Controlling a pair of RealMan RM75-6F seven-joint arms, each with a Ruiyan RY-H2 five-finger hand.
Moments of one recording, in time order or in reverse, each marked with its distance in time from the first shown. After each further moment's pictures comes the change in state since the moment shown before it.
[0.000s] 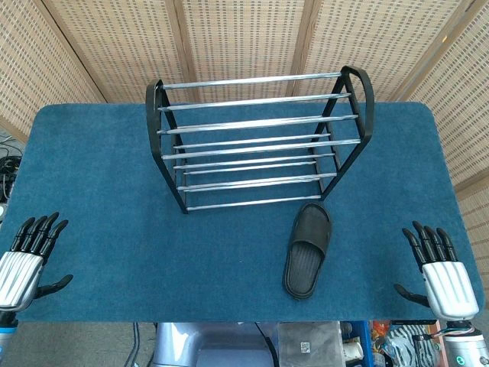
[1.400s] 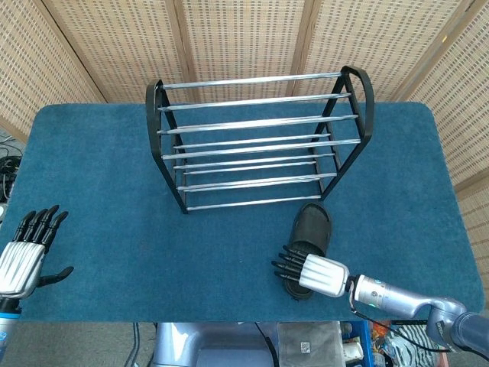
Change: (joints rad) left arm -0.039 -0.006 -0.039 0.002 -0.100 -0.094 -0.007; right arm 0.641 -0.277 -0.148 0.522 -0.579 -0.426 0.112
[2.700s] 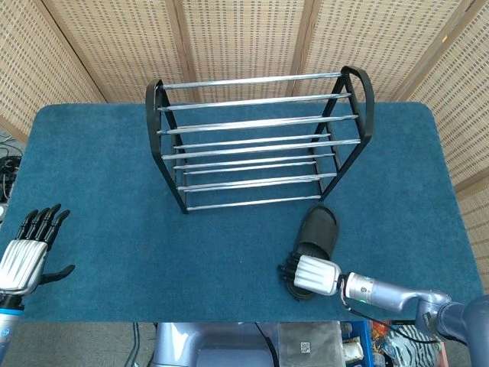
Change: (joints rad) left arm -0.014 -0.008 -0.003 0.002 -0.024 -0.026 0.011; right arm 0.087 -0.093 -0.147 0.094 0.085 -0.001 0.037
